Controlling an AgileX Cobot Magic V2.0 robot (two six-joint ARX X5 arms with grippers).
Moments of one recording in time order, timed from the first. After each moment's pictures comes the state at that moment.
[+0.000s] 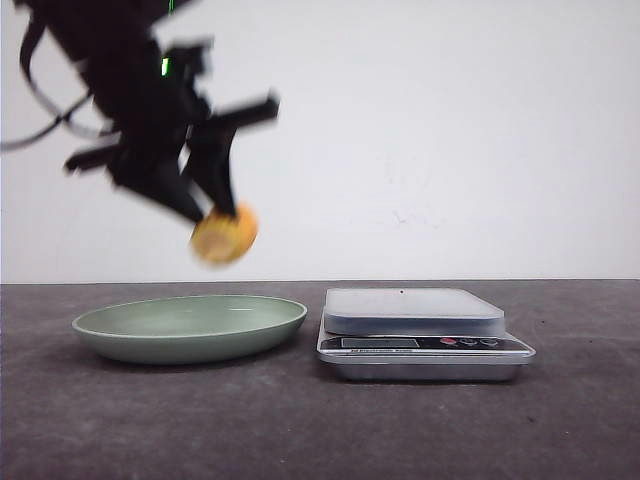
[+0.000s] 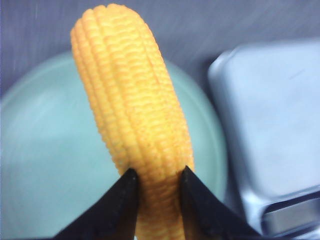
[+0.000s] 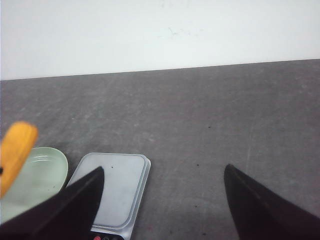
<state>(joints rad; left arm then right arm) -0.62 1.47 1.03 -0.28 -0.11 -0.35 0.09 0.50 0.79 -0.56 -0.16 0.18</state>
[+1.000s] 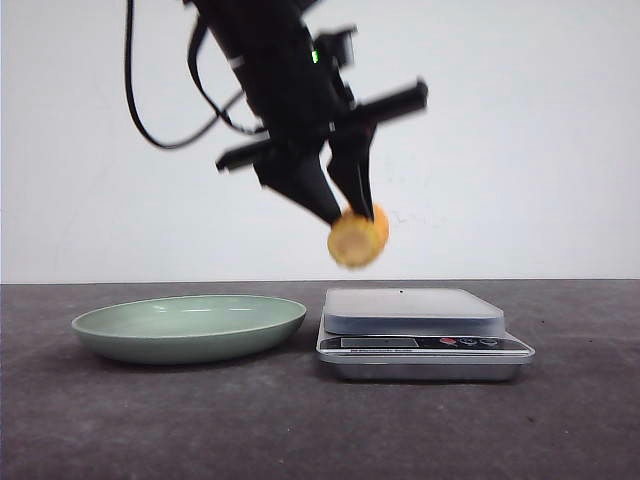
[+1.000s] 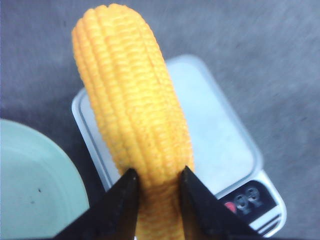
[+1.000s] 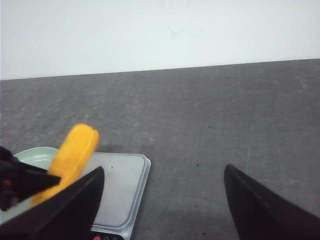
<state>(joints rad) -0.80 1.77 1.30 -0.31 -0.11 -0.33 0.09 0.50 0.79 -0.56 -0.16 0.18</state>
